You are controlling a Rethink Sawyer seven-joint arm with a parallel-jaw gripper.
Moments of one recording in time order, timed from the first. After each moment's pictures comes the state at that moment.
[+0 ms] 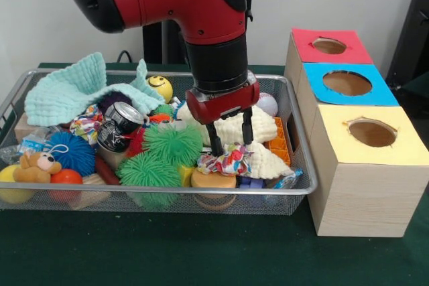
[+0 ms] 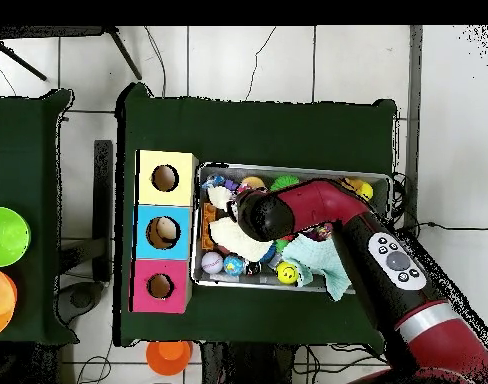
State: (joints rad) arm -0.73 -0.47 0.72 1.63 -0.76 0.63 1.57
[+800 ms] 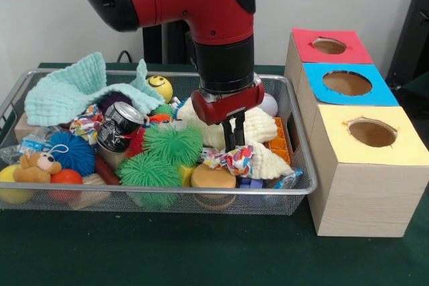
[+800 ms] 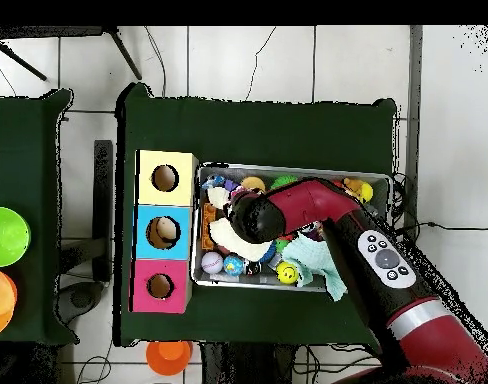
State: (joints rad) arm -0.70 -0.48 0.70 1.63 -0.81 0.63 1.57
